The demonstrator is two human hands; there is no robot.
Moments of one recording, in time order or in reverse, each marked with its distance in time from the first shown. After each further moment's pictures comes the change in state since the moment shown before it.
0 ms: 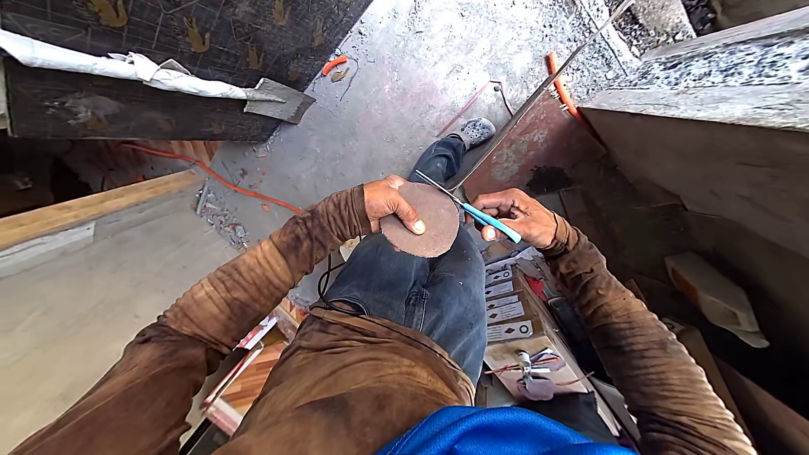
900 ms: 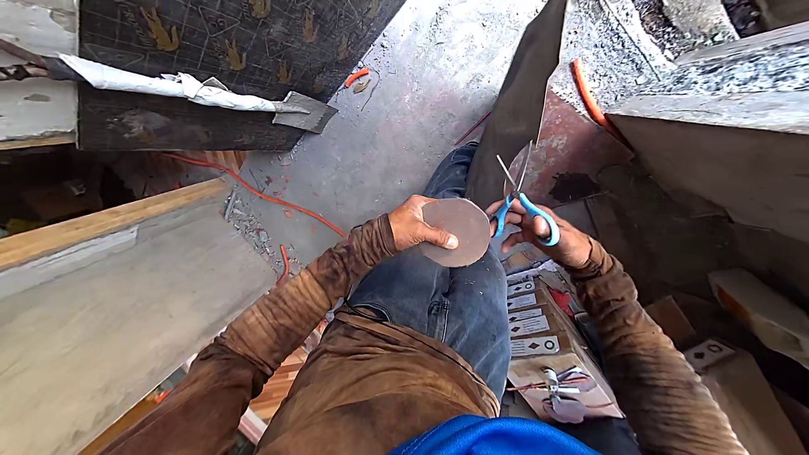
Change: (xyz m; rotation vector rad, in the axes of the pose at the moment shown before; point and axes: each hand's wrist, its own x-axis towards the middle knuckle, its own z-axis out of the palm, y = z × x) left_hand 0.008 -0.034 -0.004 0.214 0.057 0.370; right_hand -0.010 0.020 0.007 0.243 0.156 0.097
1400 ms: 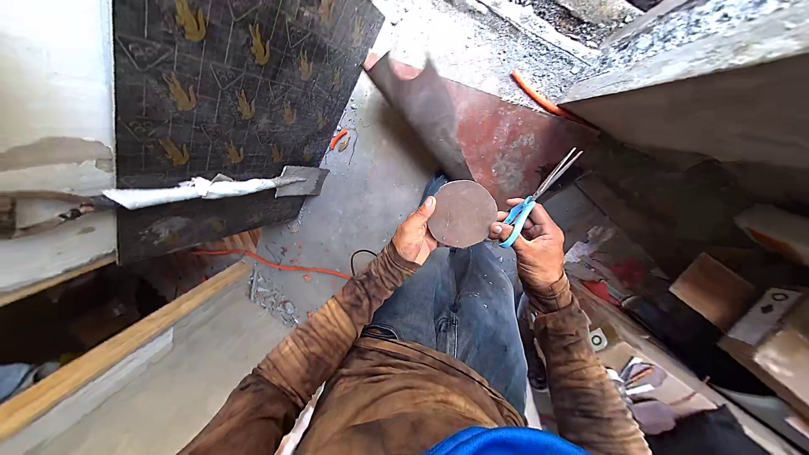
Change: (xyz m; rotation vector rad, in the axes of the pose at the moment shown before) left_hand 0.024 0.008 0.055 -0.432 0.086 0.037; right_hand -0.026 0.017 0.088 0.121 1.030 -0.474
